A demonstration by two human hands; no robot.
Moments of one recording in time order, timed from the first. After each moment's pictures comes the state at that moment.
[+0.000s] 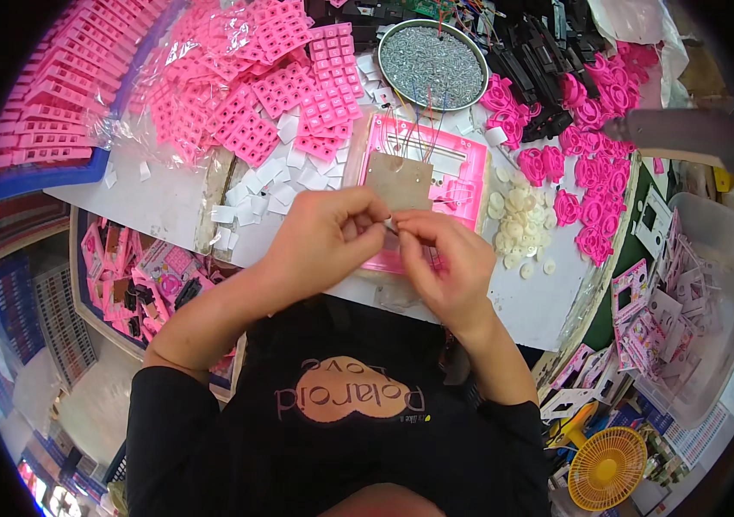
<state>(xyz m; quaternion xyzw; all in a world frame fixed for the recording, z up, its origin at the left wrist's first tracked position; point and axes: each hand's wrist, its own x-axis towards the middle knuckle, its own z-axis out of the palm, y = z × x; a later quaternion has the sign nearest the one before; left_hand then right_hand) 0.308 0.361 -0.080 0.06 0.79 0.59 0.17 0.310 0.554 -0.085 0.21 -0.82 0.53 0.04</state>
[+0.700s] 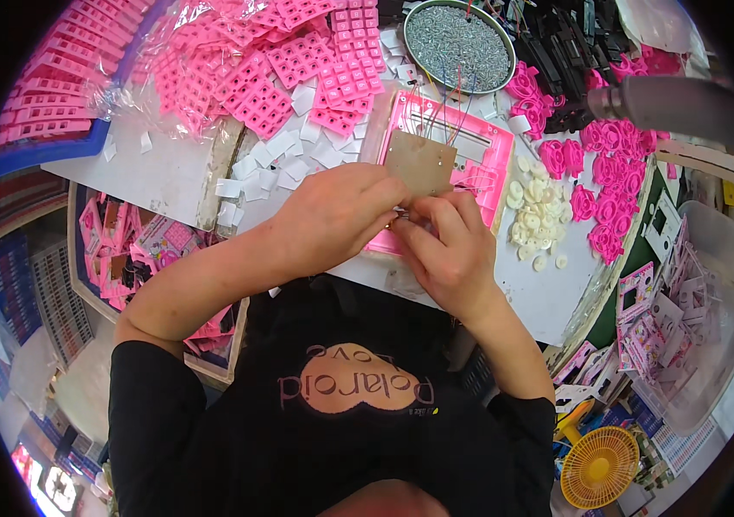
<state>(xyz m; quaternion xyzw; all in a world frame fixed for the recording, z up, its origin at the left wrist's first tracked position) 0.302 0.349 -0.103 0.30 0.85 0.43 -0.02 0.306 0.555 -0.097 0.39 -0.87 0.26 0.12</state>
